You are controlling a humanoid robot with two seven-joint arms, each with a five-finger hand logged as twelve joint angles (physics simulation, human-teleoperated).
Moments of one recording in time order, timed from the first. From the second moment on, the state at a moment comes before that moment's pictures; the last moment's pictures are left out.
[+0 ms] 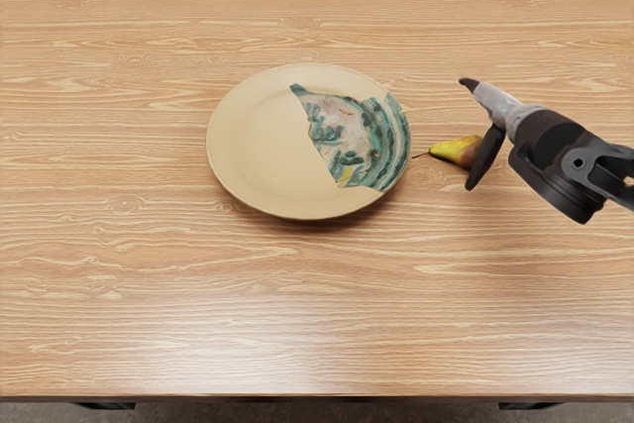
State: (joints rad) left arm -0.05 0.00 0.02 0.00 0.11 0.18 0.58; right arm 1.07 -0.61 0.18 1.39 -0.97 -0.29 -0.61
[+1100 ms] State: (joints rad) left arm -0.05 0.00 0.02 0.00 0.11 0.18 0.58; right arm 1.05 -0.43 0.16 1.14 -1.02 -0.29 -0.61
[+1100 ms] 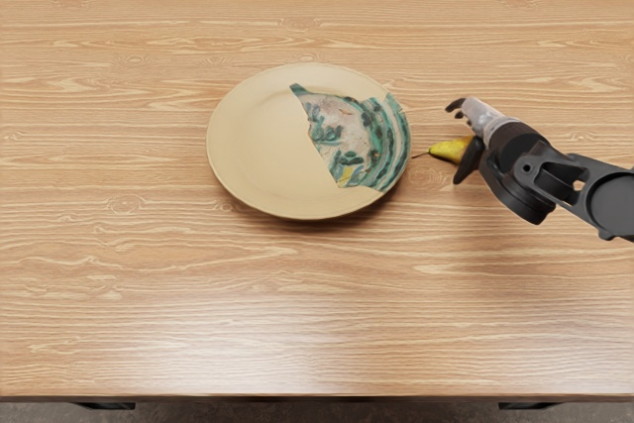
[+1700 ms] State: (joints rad) left arm -0.05 0.00 0.02 0.00 0.11 0.18 0.58; right arm 1.03 -0.44 0.16 1.14 -1.02 -0.29 -0.61
